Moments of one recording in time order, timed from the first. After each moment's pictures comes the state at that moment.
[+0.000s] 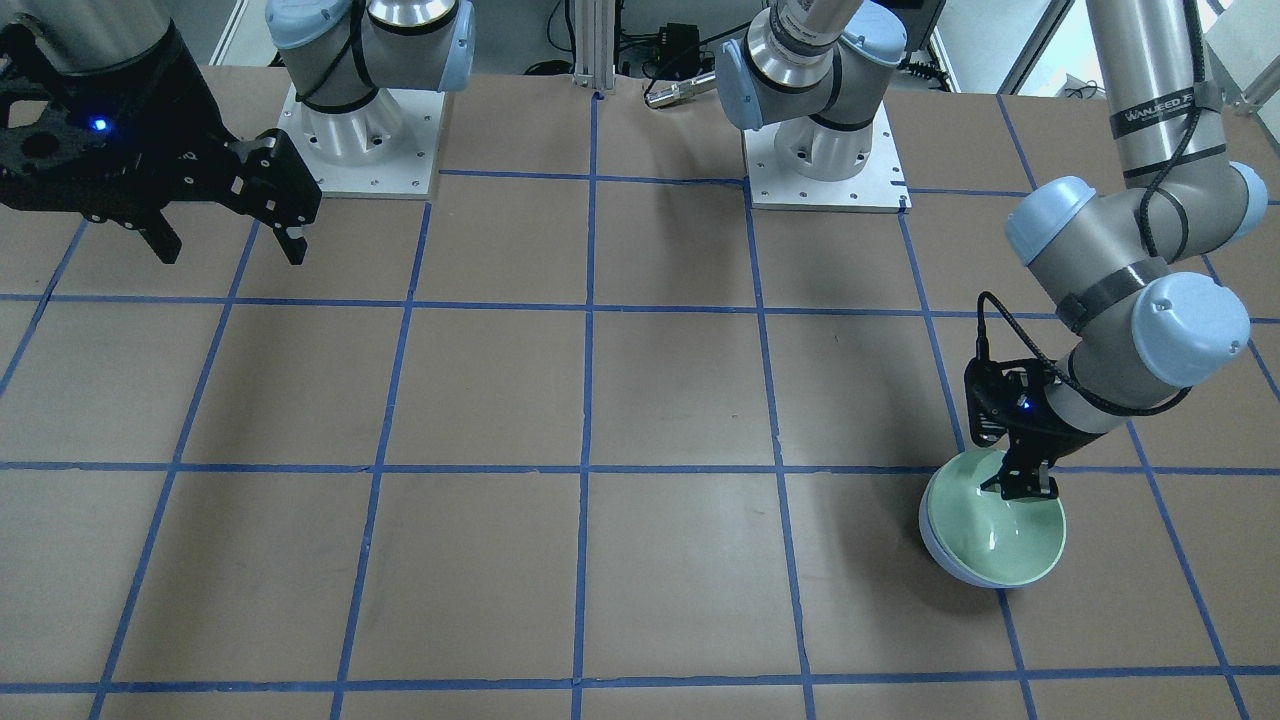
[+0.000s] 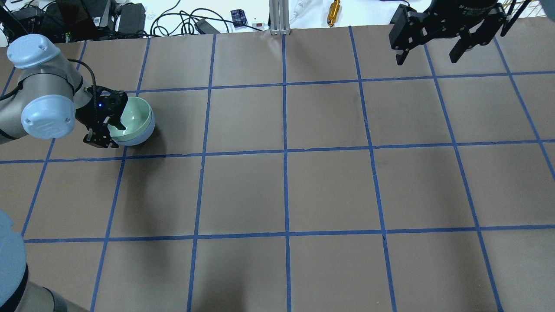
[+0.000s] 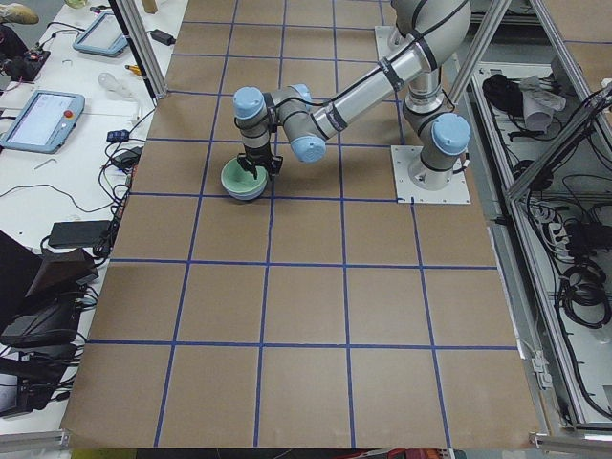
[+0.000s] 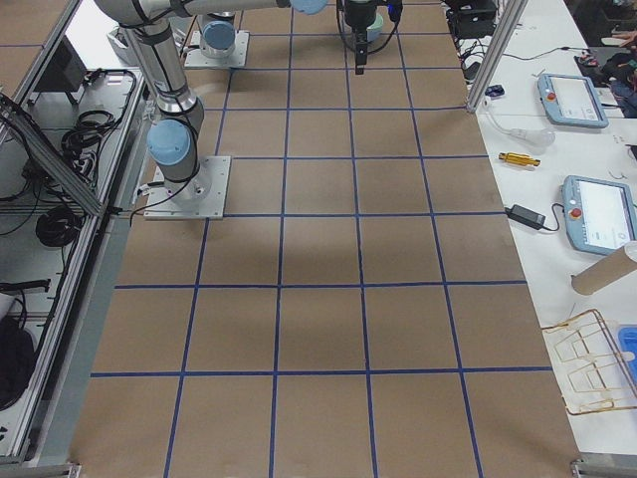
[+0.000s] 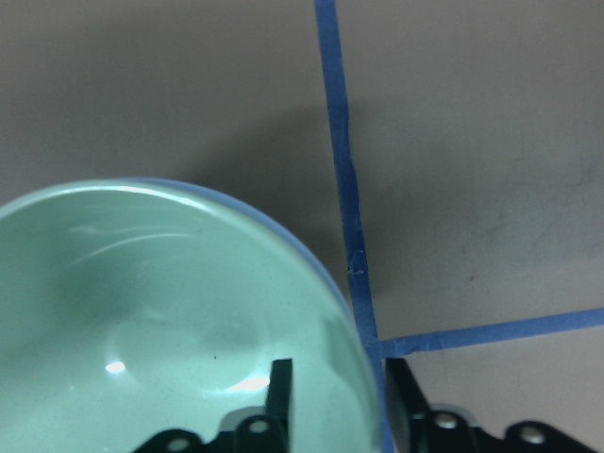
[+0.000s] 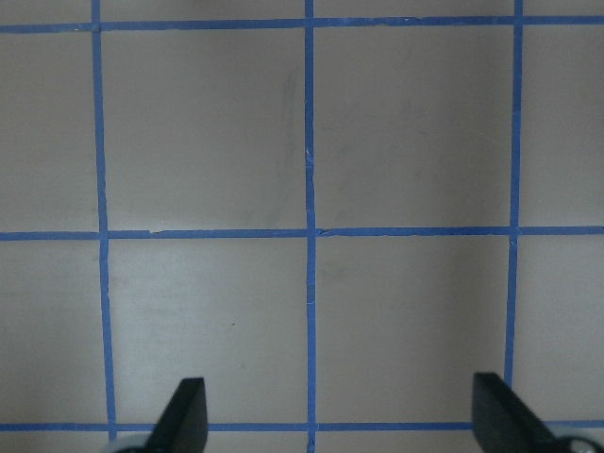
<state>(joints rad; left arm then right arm) -1.21 -1.92 -1.79 -1.04 1.59 2.04 1.54 -1.53 1.41 -1.53 -1.56 -0.03</state>
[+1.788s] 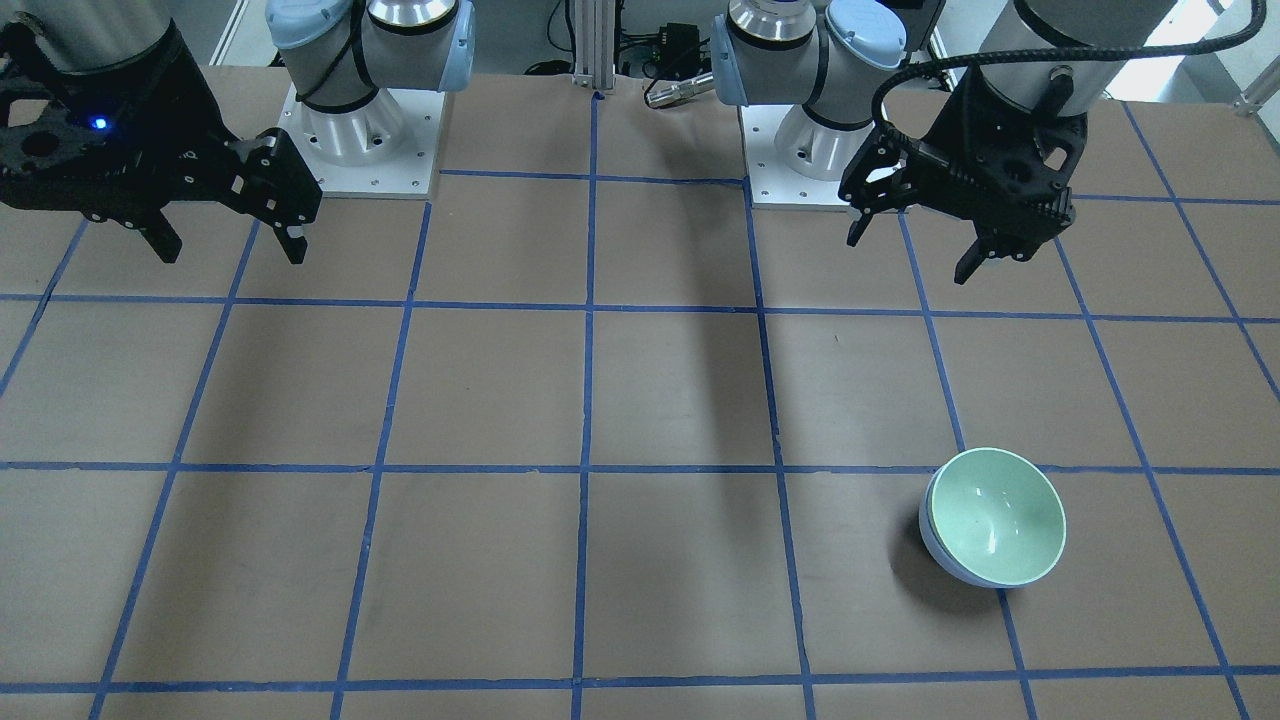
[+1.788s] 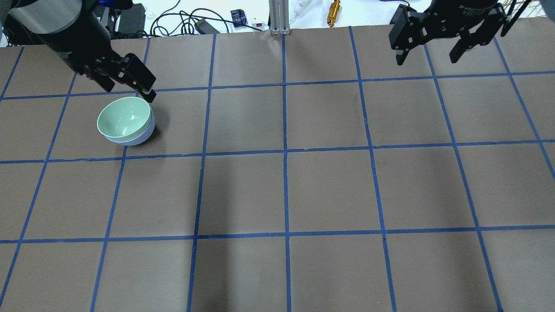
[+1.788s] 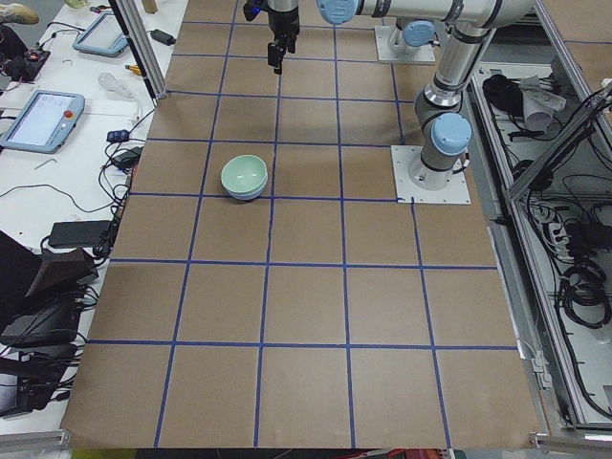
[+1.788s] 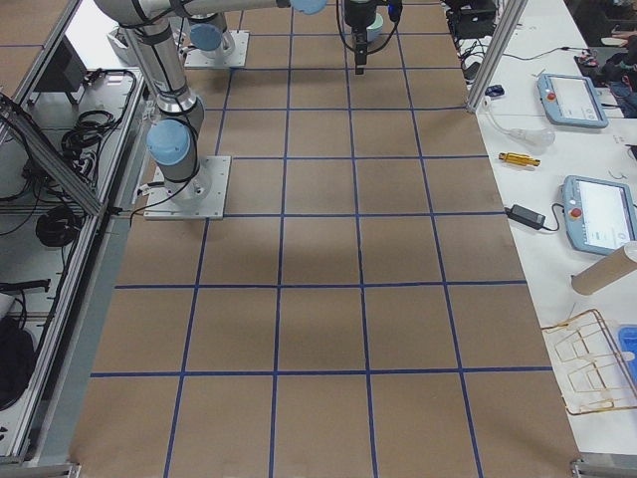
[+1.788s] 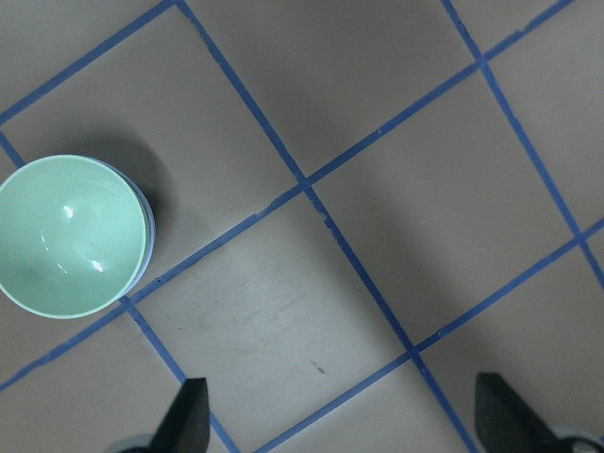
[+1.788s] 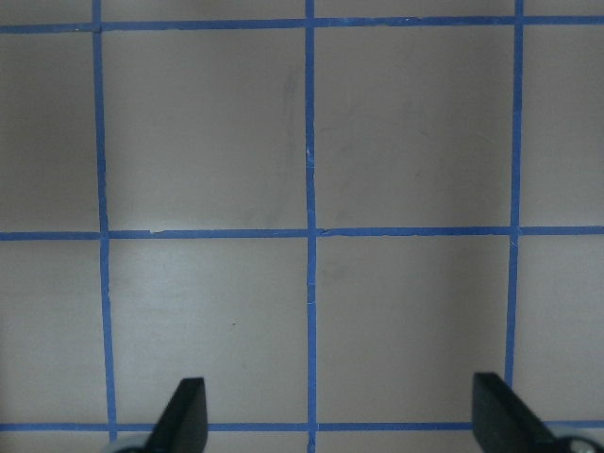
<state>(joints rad) -1.51 -1.59 -1.48 -1.62 1.50 0.29 1.54 -1.53 1.41 -1.53 -1.56 -0.03</state>
